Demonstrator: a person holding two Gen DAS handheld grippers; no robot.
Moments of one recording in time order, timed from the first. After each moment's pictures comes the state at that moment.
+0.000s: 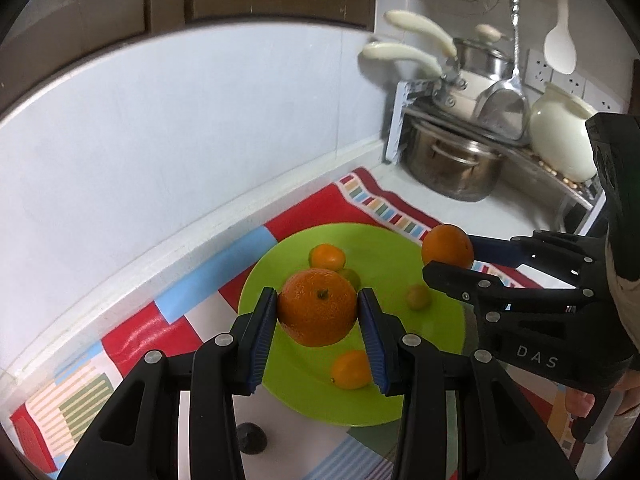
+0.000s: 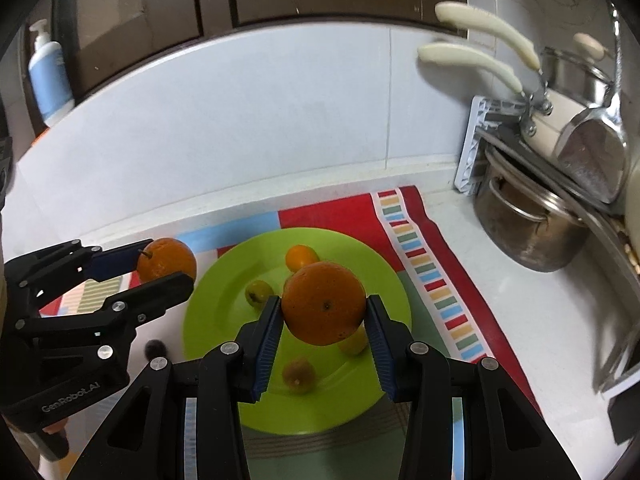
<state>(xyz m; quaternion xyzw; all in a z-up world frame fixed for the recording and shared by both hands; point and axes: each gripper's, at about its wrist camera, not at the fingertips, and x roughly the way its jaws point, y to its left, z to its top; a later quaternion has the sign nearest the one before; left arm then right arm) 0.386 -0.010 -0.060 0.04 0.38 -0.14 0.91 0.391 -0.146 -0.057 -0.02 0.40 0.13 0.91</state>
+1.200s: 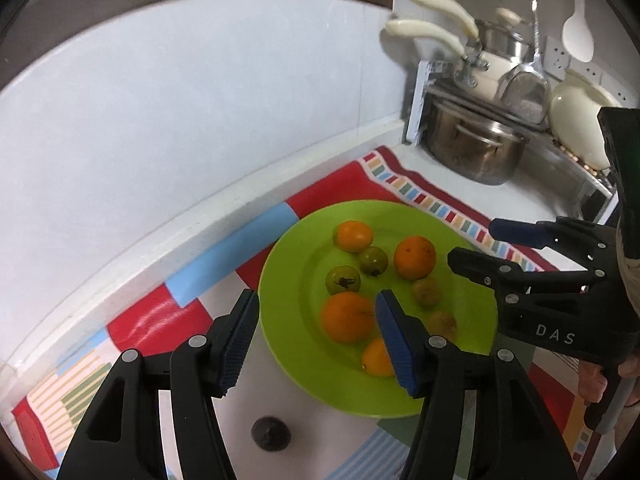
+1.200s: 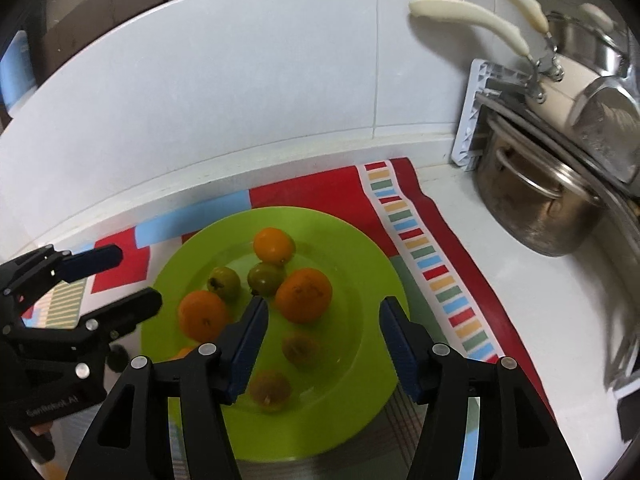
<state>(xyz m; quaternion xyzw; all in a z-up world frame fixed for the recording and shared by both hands) 0.388 0.006 -0.073 0.04 0.40 -0.12 0.91 0.407 -0.150 -0.080 -0.03 0.42 0.10 0.90</state>
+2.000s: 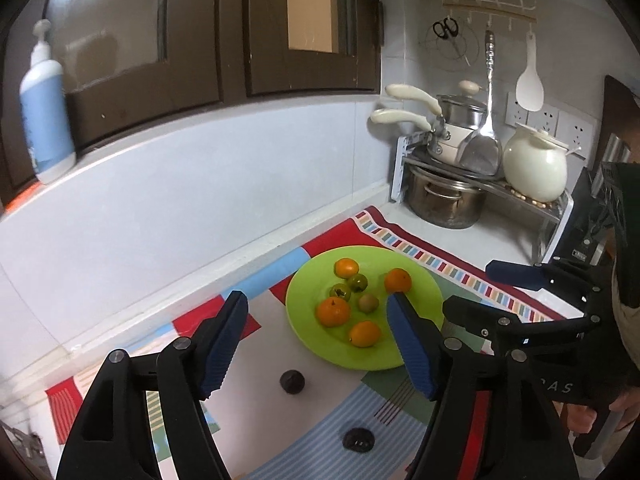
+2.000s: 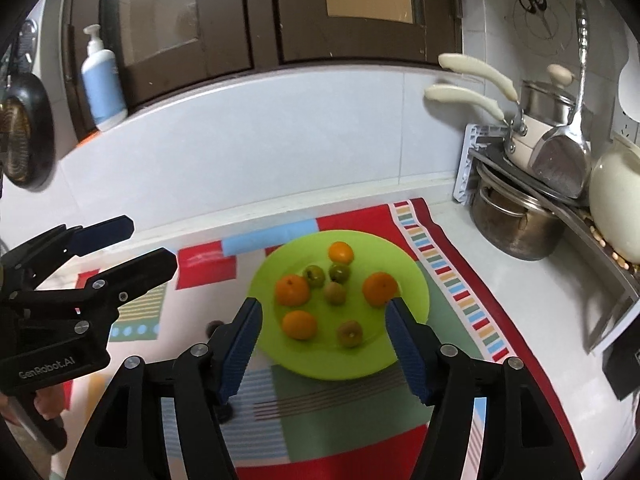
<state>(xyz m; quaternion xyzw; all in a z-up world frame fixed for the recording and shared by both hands) 0.279 0.033 0.006 0.04 0.30 -0.11 0.95 0.288 -0.119 -0.013 -0.01 0.35 0.13 0.93</state>
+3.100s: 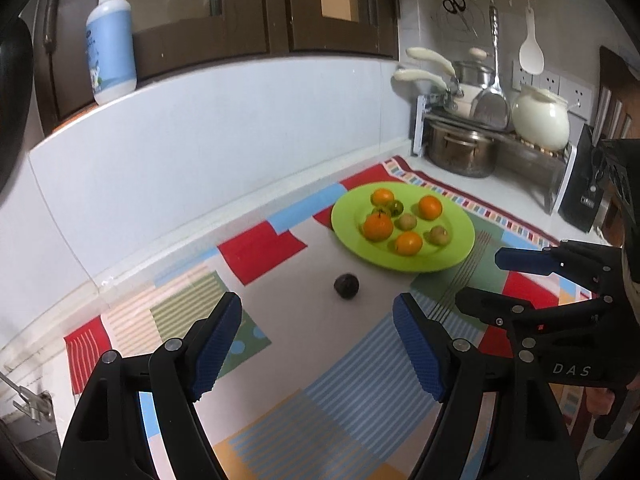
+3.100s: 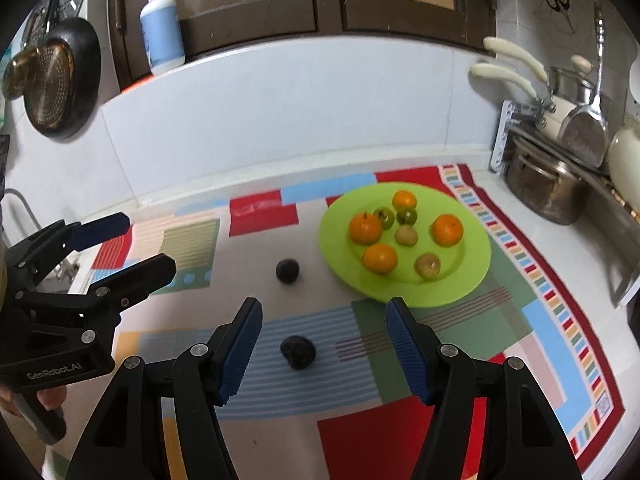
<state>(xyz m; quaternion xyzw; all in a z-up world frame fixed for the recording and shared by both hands) 0.214 0.094 -0.048 0.05 0.33 -0.09 0.94 0.231 -0.053 -0.058 -0.02 0.38 0.15 0.91</state>
